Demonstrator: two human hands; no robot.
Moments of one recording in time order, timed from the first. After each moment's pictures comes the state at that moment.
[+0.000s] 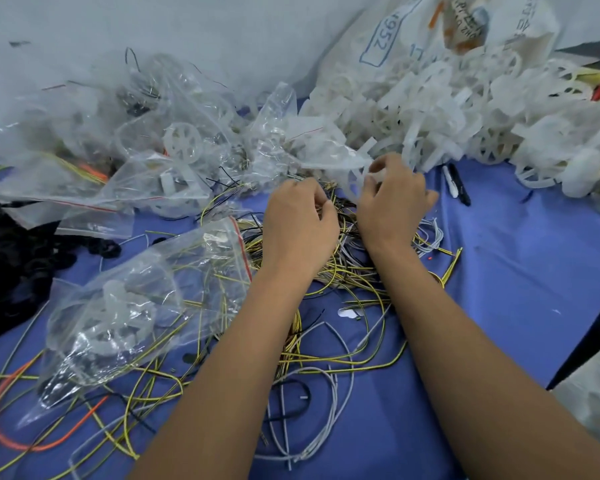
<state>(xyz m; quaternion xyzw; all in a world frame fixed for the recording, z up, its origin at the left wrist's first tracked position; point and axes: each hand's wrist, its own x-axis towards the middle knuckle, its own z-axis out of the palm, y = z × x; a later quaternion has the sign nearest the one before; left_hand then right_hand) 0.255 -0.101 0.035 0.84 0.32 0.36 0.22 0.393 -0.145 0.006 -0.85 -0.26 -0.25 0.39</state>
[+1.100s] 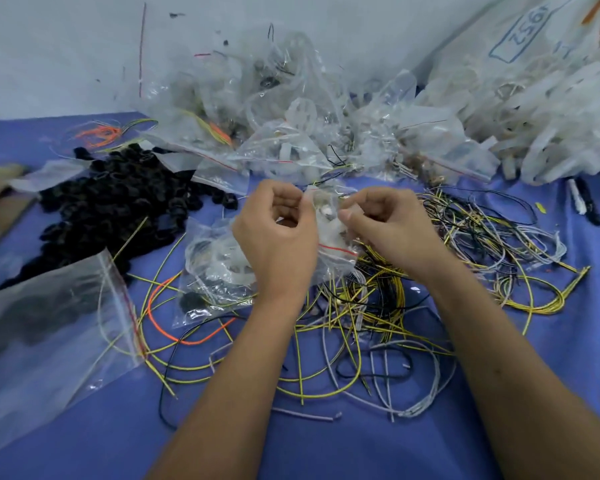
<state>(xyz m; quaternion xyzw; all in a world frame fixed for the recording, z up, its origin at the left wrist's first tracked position) 0.108 -0.077 0.017 0.59 0.38 0.65 0.28 0.259 -0.125 0.019 -0.60 -0.54 0.25 0.54</state>
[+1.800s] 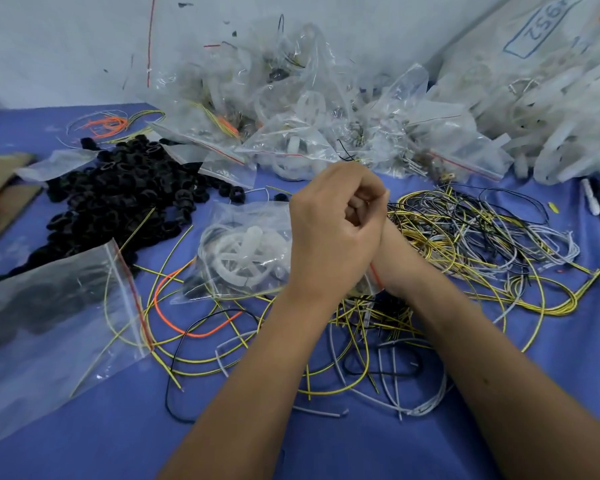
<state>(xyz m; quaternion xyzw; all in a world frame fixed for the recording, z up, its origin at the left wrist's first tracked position) 0.126 -0.097 0.034 0.73 0.21 0.62 0.19 0.212 -0.133 0.023 -0.52 -0.68 0.20 0.48</state>
